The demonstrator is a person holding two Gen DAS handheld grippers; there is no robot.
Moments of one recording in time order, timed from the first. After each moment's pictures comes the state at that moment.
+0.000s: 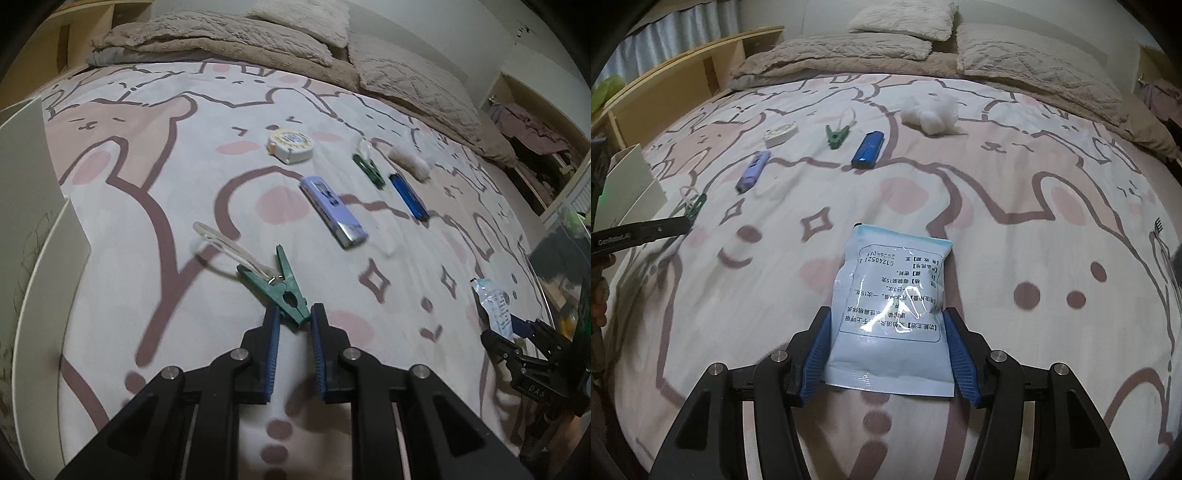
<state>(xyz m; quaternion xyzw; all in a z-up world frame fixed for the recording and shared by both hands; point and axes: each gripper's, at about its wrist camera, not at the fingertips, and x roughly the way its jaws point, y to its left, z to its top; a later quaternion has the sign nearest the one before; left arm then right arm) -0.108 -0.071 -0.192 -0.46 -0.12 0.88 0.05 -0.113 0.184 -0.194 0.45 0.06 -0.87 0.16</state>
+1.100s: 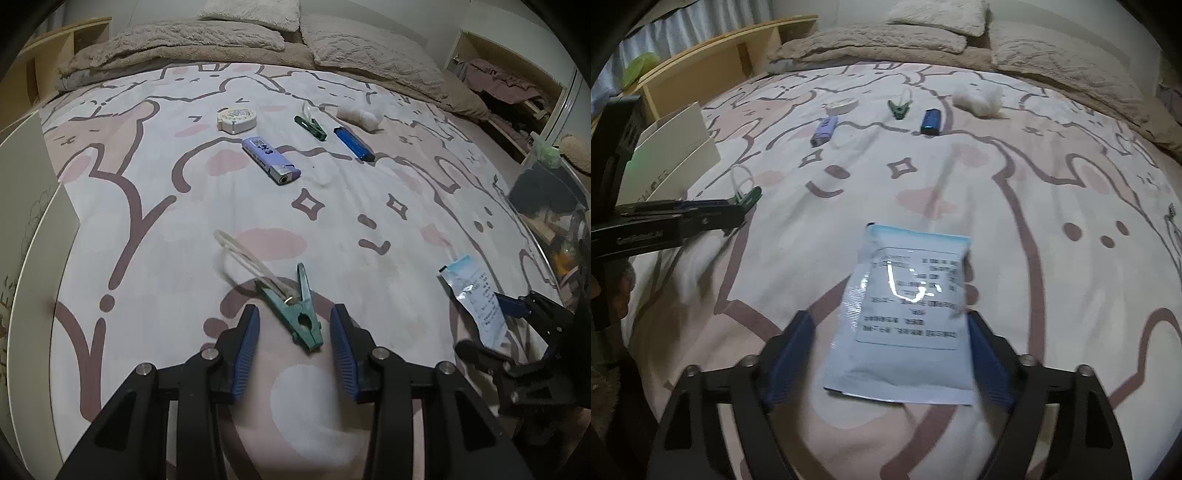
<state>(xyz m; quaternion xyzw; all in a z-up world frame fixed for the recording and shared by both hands) -0.064 -0.030 -0.190 -0.47 -0.05 0.88 0.08 -0.051 0.158 -0.199 0.46 0.07 -0.86 0.21</state>
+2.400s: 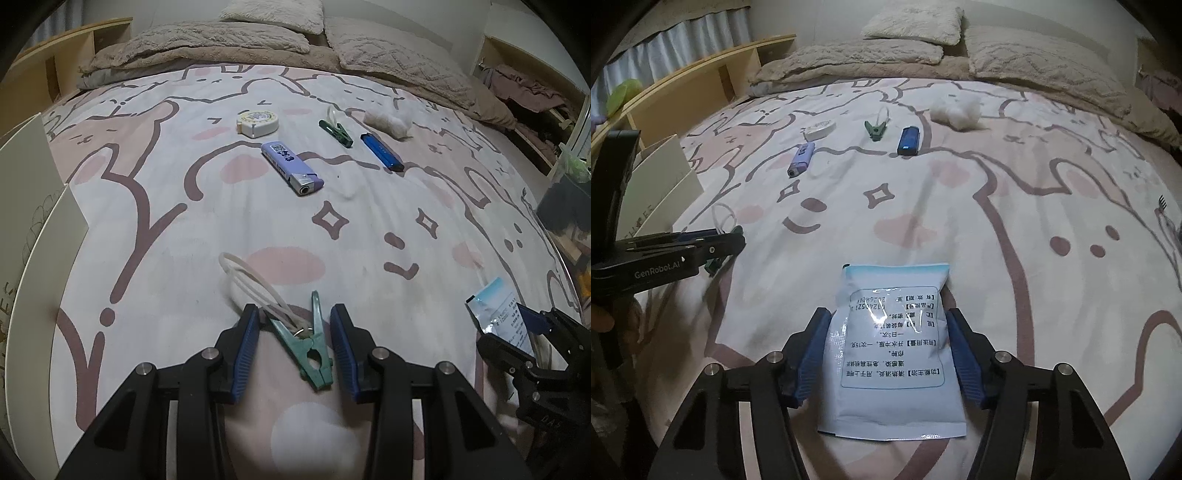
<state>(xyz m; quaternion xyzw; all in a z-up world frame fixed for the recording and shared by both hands) -0.078 -0.026 -0.197 -0.47 -0.05 0.88 0.03 -0.062 0.162 -0.191 0.44 0.04 -0.88 0.17</state>
